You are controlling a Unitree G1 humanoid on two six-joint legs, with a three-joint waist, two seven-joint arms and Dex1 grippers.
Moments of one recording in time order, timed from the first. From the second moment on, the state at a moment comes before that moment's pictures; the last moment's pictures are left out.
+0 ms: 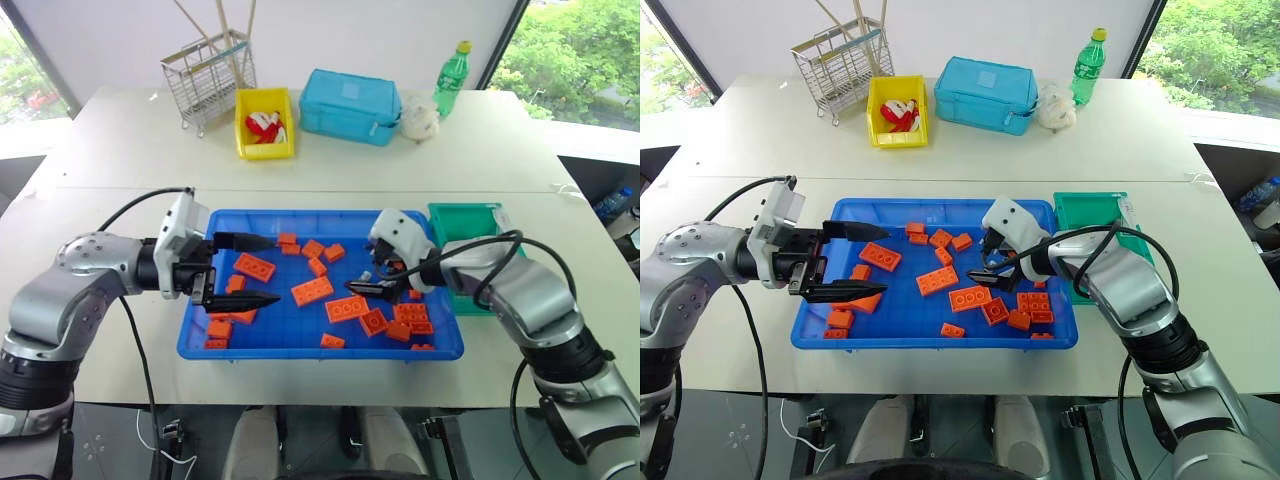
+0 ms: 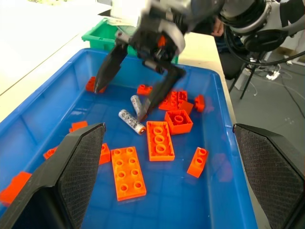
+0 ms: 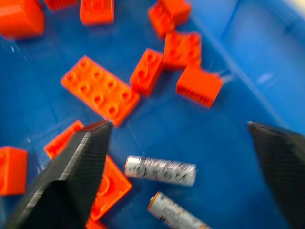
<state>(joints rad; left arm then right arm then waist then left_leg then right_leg) -0.35 0.84 0.07 -0.30 -0.72 0.57 -1.24 -0.57 -0.65 0.29 -0.40 0.30 1.09 0.72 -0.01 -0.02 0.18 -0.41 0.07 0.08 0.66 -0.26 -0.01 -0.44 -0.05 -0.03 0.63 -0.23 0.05</state>
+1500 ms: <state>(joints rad) -0.39 0.81 0.05 -0.28 -0.70 0.56 -1.24 -0.49 -0.83 -0.18 -0.48 0.45 1.27 0.69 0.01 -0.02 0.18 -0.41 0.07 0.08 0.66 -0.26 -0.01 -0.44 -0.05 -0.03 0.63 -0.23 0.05</state>
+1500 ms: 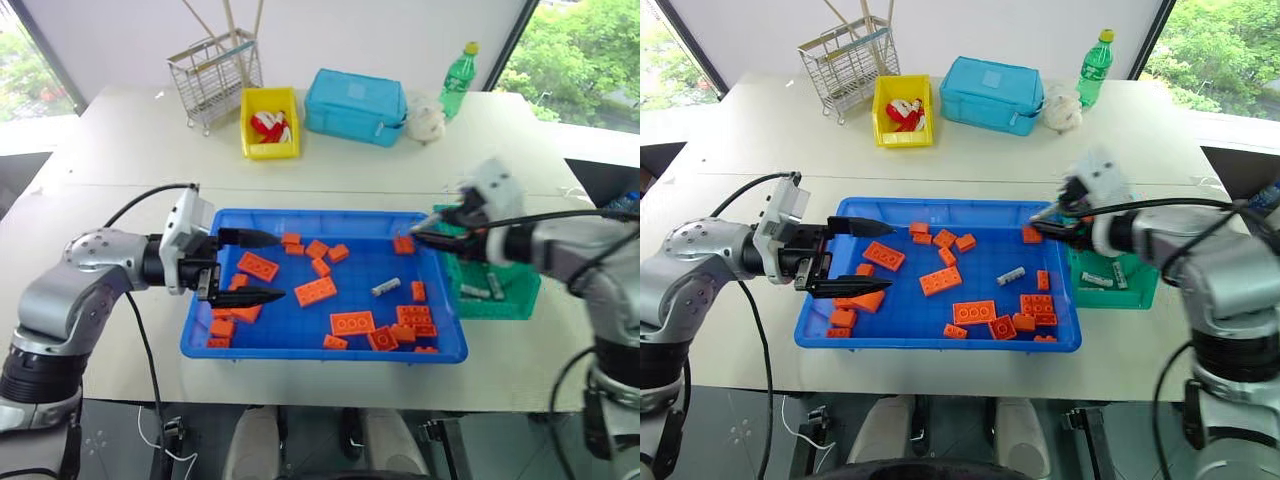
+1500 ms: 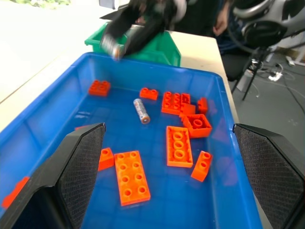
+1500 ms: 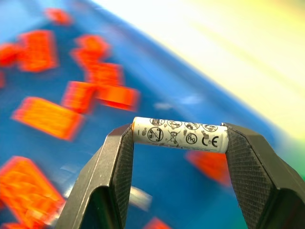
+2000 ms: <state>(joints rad) -0.43 0.77 0.01 -0.23 -0.66 0.53 -1.29 -0.34 -0.97 -0.25 -0.47 0.43 1.10 0.72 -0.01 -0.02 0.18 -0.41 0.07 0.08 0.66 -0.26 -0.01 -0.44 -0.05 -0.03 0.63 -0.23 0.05</state>
